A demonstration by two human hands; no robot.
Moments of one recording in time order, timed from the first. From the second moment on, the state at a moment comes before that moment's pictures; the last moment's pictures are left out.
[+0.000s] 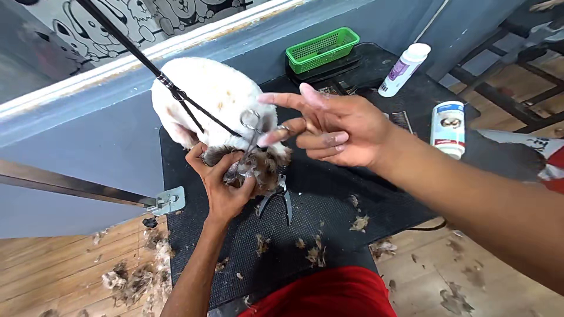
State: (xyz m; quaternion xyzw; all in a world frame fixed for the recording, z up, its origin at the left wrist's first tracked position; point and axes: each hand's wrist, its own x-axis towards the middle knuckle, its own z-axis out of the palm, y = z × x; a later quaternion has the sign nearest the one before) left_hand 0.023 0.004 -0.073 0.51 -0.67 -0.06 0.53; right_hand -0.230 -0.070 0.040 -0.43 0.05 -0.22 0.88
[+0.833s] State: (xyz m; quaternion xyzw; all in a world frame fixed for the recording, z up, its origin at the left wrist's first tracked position) left_hand 0.032 0.009 -0.068 0.55 -0.69 -0.02 0.47; right_hand -0.222 -0.033 0.070 -0.86 0.44 -0.10 0.24
